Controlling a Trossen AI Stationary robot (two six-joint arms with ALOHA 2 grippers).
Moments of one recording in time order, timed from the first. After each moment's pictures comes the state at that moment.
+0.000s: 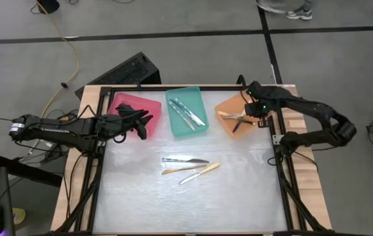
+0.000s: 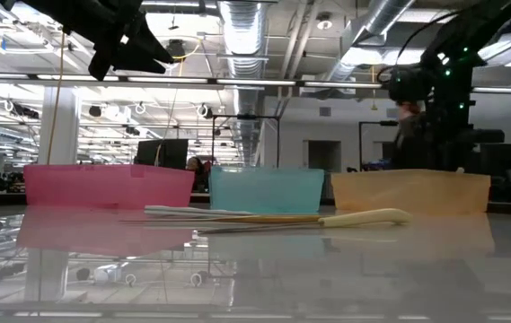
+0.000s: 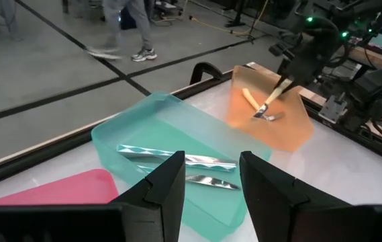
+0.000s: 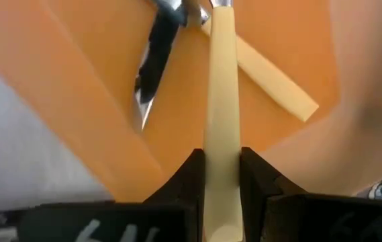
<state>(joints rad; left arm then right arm) 0.00 0.82 0.62 -0.17 -0.61 -0.47 -0.85 1.22 0.75 -0.86 0.21 -0.94</state>
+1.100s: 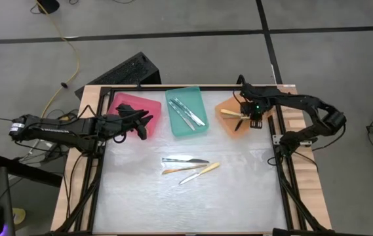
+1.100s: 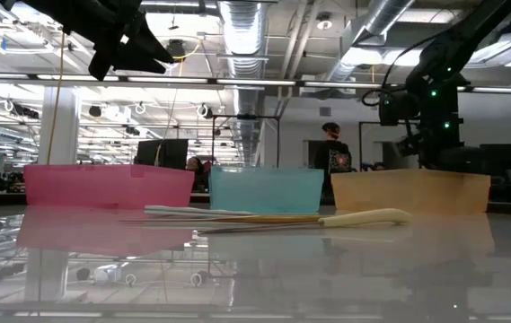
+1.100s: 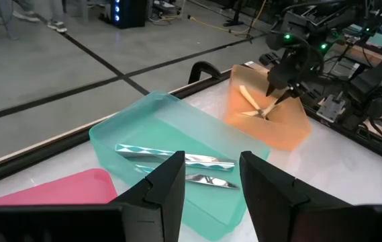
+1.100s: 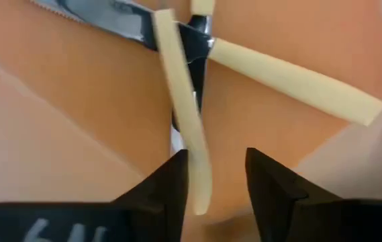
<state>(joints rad) 0.00 0.82 0.62 -0.17 -0.61 -0.47 -0.85 1.40 0.75 -0.81 0.21 -0.66</state>
